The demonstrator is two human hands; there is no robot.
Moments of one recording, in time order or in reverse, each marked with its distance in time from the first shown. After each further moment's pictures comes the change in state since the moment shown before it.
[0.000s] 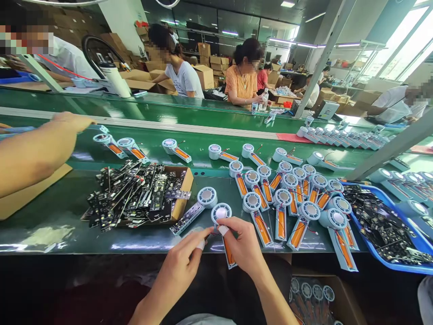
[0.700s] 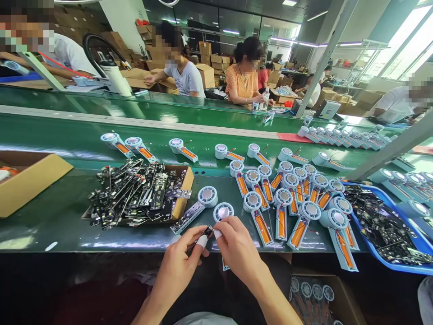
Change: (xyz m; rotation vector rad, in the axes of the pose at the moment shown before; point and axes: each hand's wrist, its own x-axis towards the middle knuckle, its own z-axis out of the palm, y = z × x) left_hand 0.004 0.009 0.000 -0.366 0.043 -0.313; right_hand -0.006 -0.003 0.005 -0.450 -0.056 -0.311
